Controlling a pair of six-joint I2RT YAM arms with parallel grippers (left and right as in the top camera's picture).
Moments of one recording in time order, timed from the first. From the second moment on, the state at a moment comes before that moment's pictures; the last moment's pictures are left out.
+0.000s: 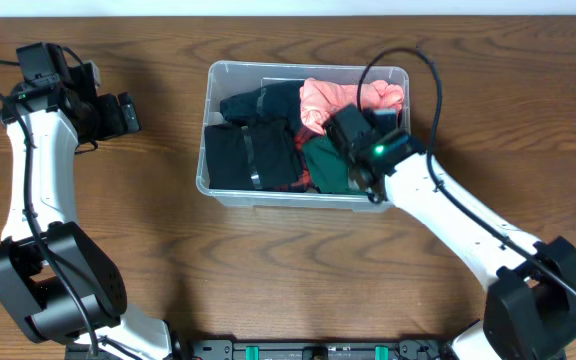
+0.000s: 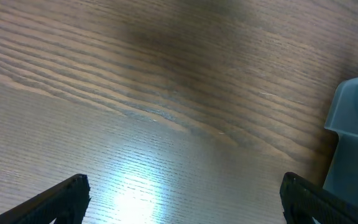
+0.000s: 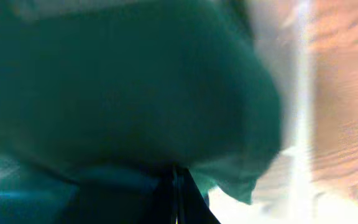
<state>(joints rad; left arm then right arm) 0.32 1.78 1.49 -0.87 0.13 0.01 0.58 1.69 1.23 -0.90 0.45 0.59</state>
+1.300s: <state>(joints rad) 0.32 1.78 1.49 -0.87 0.13 0.01 0.58 1.69 1.44 -0.86 0.19 0.49</state>
